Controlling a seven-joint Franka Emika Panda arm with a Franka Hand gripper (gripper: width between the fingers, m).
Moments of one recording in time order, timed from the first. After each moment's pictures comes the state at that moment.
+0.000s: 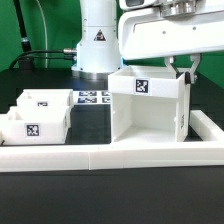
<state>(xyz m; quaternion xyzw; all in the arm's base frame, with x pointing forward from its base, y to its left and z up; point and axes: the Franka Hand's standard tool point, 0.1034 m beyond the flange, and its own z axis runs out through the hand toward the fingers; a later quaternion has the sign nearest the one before) 0.590 0.104 0.105 -0.96 0.28 -0.06 0.07</state>
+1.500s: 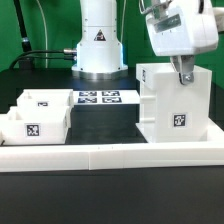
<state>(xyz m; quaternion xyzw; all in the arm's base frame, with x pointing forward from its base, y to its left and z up) 0.593 0.101 0.103 -0.72 0.68 0.01 0.13</state>
